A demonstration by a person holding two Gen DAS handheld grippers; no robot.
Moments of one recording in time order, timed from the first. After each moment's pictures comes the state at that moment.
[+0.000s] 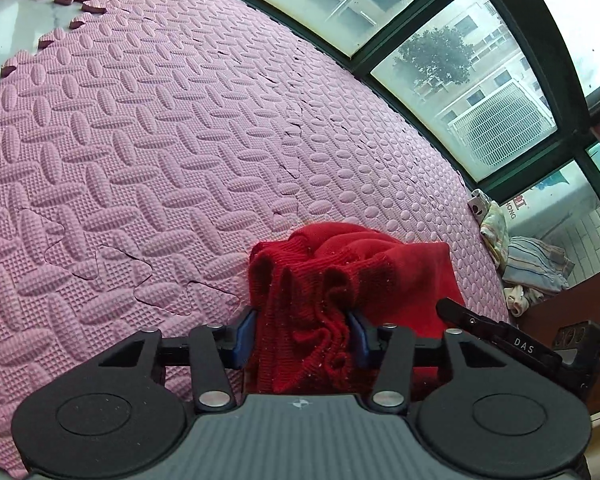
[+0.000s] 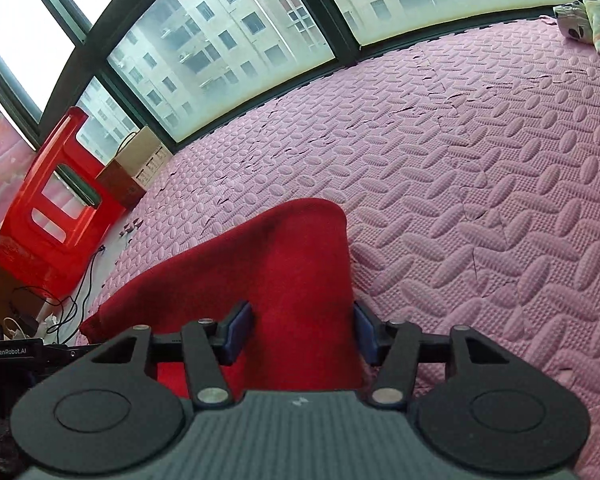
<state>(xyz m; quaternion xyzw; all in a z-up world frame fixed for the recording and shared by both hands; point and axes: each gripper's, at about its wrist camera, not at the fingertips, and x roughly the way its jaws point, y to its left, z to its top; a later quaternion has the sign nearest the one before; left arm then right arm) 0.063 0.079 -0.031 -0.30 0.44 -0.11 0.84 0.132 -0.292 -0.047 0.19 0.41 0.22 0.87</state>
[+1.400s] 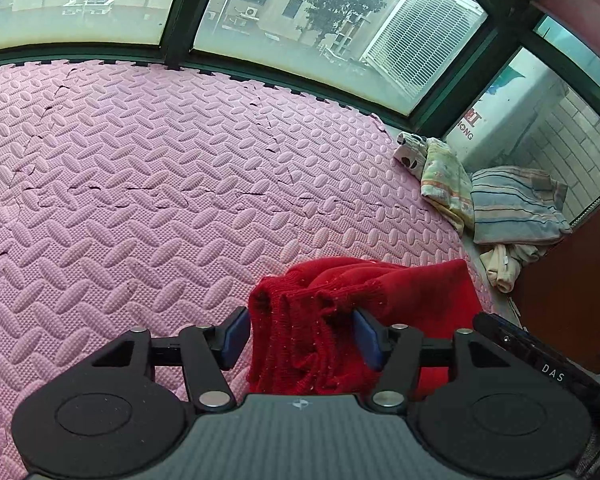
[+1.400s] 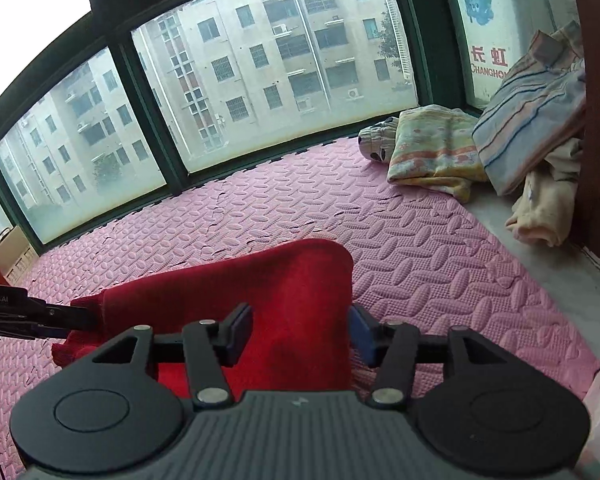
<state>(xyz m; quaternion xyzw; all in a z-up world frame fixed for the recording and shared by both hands) 0.237 -0.134 0.009 -0.14 0.45 -0.20 0.86 0.145 -0.447 -0.008 0.14 0.30 0.01 0.94</state>
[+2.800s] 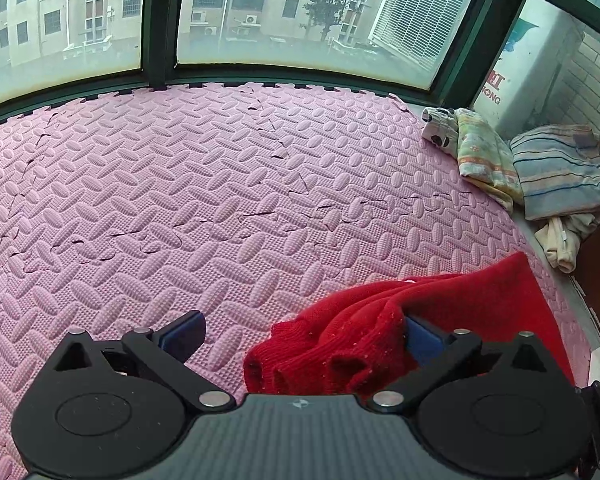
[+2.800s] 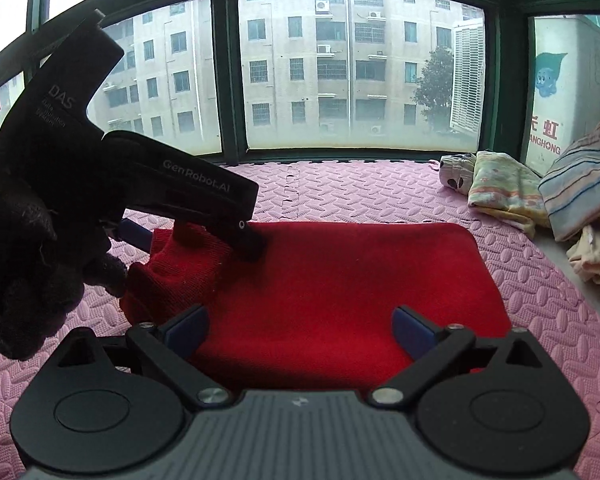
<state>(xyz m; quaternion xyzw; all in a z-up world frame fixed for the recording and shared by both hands) 0.277 -0.176 -0.018 -0.04 0.45 -0.17 0.87 0.137 -0.325 -0.032 0.01 0.28 0.02 0.96</state>
